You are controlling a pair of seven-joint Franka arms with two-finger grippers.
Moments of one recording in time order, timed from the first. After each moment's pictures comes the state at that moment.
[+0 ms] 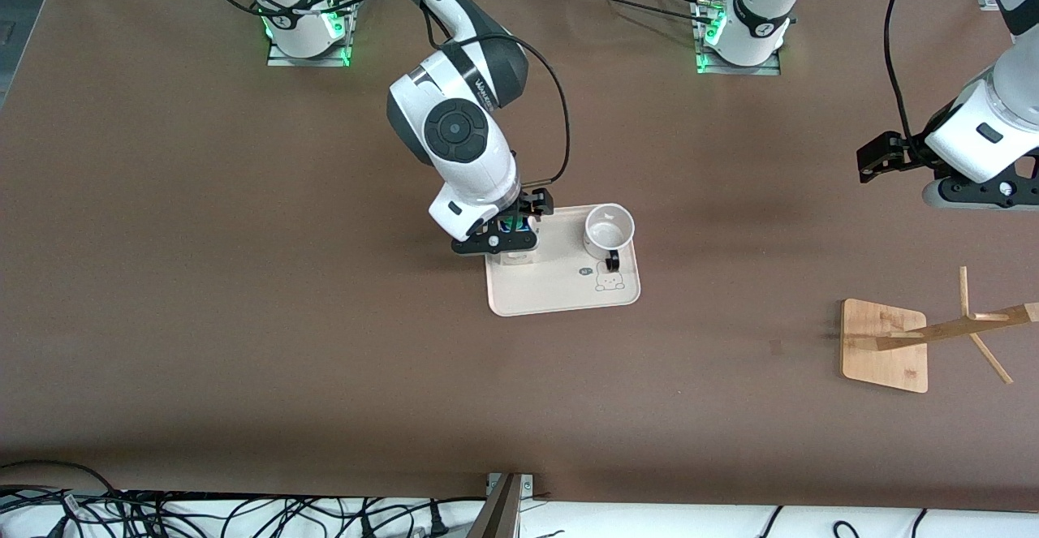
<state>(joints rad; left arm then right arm) 0.03 0.08 -0.10 -1.56 0.09 1.57 -0.03 0.73 0.71 -0.04 -1.19 0.19 1.91 0.59</state>
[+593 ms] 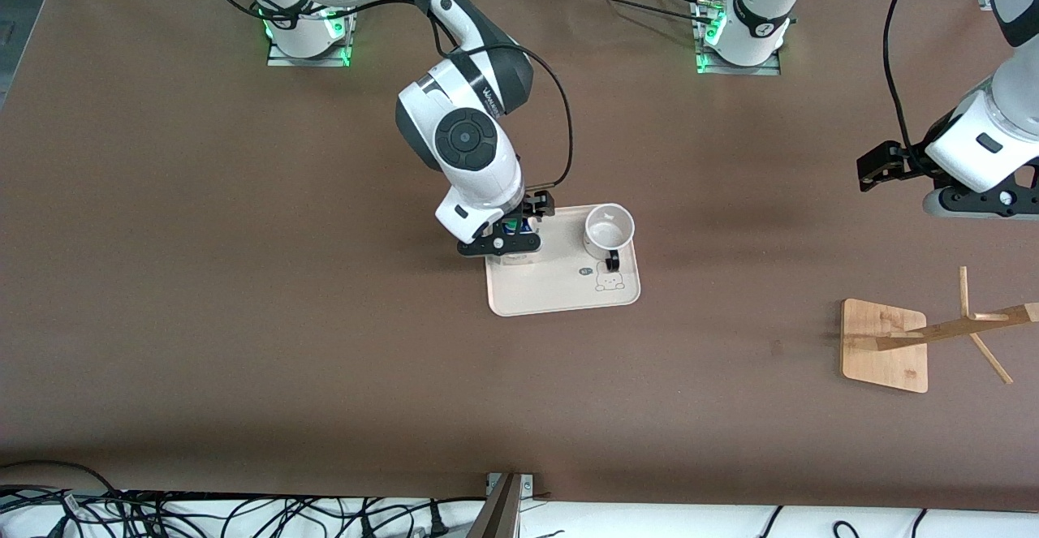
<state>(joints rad) 0.03 0.10 -0.09 -1.56 0.09 1.60 -0.03 0.74 0.73 -0.04 -1.19 0.19 1.91 0.59</state>
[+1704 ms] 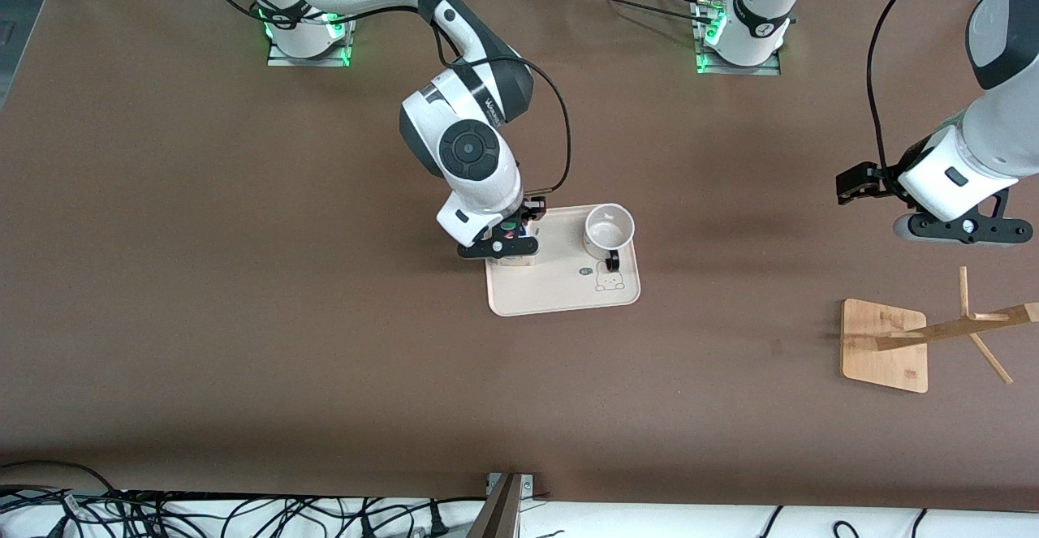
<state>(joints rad) 0.03 0.16 -0.10 -1.56 0.06 1.60 -0.01 0.74 0.74 -0.05 -1.22 0.19 1.92 0.59</state>
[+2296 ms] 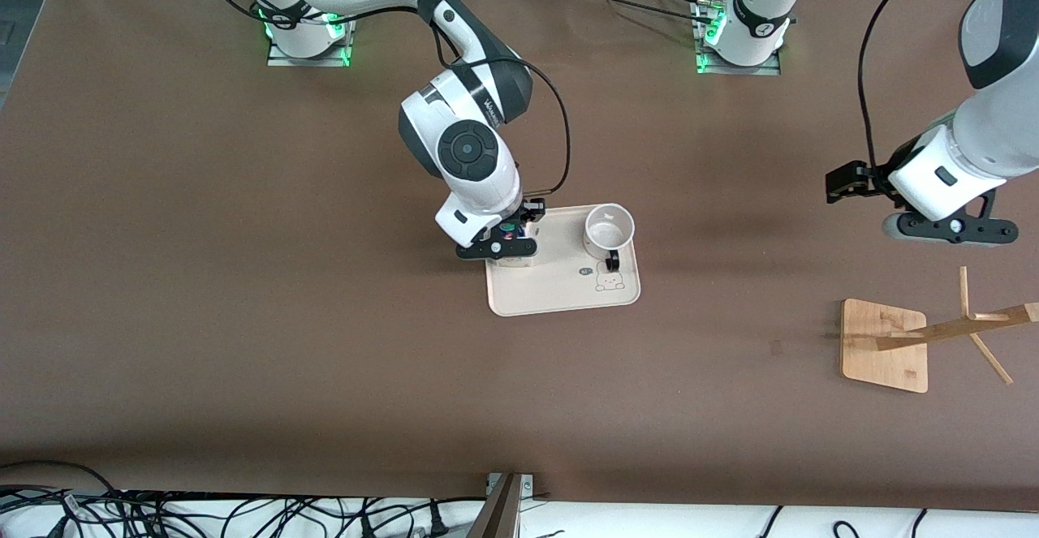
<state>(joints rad) 0.02 0.17 -0.12 -1.56 0.00 1.60 -0.02 0.74 0.74 -0.05 -1.22 0.19 1.93 0.61</state>
